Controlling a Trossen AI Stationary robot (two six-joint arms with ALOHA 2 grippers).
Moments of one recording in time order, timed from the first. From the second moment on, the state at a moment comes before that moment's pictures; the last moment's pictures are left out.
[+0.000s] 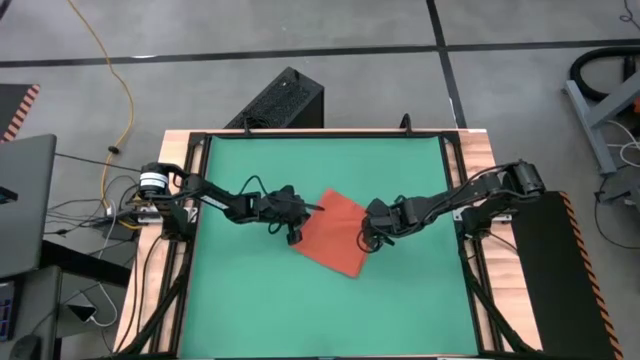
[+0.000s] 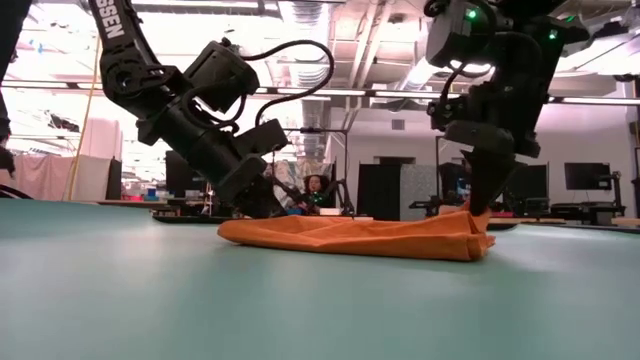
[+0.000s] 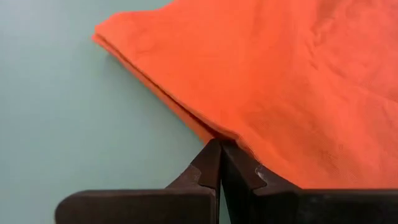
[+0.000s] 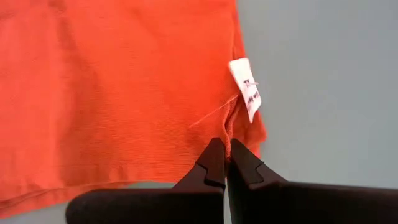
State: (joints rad) left arm 0.10 1.77 0.61 0.57 -0.10 -0.06; right arm 0.15 1.51 0.86 -0.70 0.36 0.84
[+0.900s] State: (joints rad) left arm 0.16 1.61 0.61 0.68 -0.01 0.02; right arm 0.15 1.51 0.86 -0.78 0.42 0.87
